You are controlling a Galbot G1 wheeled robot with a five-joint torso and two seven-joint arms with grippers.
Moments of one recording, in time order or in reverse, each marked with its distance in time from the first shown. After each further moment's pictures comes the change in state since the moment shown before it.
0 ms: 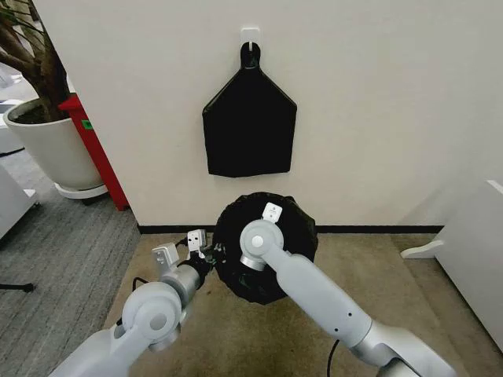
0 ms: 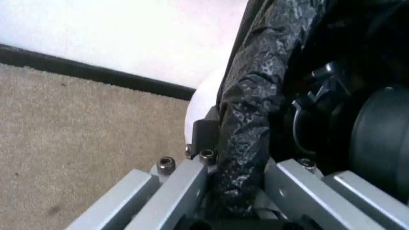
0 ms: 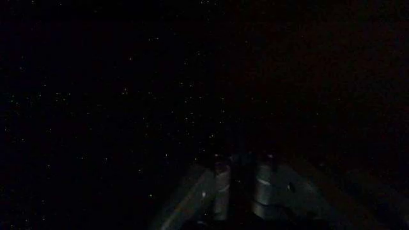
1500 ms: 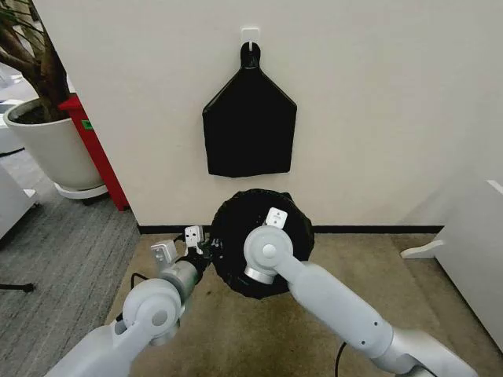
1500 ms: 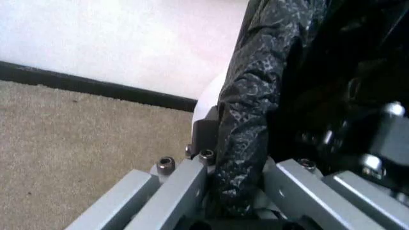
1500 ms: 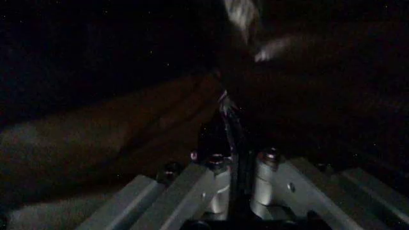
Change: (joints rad) left arm -0.032 -0.009 0.004 0.044 0.046 -0.009 0.017; right arm 0.036 -0.083 -0.072 0.254 0.187 0.025 0.188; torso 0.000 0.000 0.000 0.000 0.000
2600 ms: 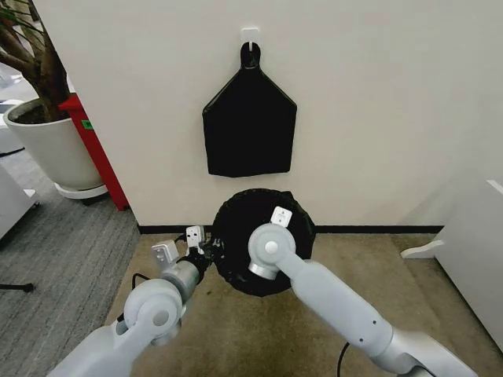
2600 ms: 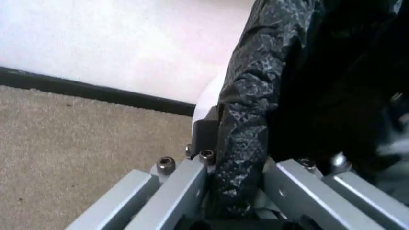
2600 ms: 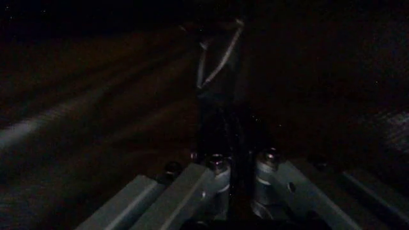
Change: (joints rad) left arm -0.006 -0.007 0.000 -0.001 0.001 -0.004 0.009; right arm -0.046 -0.026 0.002 -0.040 0.021 -0.022 -0.002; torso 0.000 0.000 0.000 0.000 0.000
